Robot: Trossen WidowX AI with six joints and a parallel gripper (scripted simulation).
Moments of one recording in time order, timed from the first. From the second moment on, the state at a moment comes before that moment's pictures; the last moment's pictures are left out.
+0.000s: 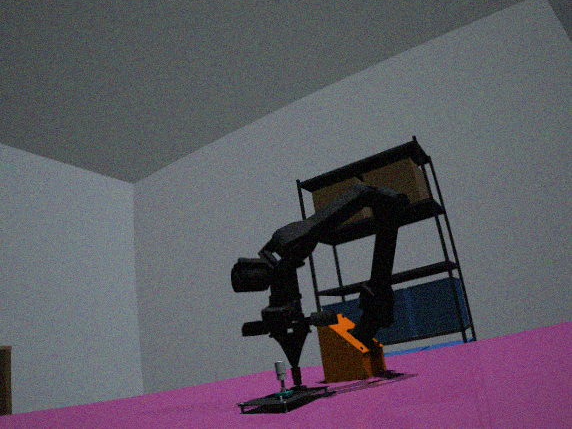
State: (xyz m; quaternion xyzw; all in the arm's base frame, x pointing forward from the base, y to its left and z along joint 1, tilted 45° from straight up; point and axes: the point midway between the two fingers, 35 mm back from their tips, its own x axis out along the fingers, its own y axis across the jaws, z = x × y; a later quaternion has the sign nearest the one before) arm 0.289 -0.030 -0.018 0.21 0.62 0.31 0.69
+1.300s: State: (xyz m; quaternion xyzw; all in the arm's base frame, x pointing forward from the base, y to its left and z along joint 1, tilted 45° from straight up) arm 0.358 -0.067 0.042 0.20 0.62 0.32 0.69
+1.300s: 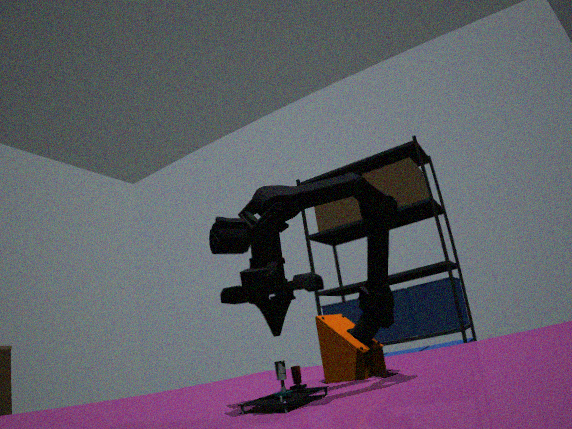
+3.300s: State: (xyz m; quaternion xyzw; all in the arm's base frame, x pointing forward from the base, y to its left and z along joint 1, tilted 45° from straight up) arm 0.363 -0.037 0.010 0.21 0.62 0.32 0.69
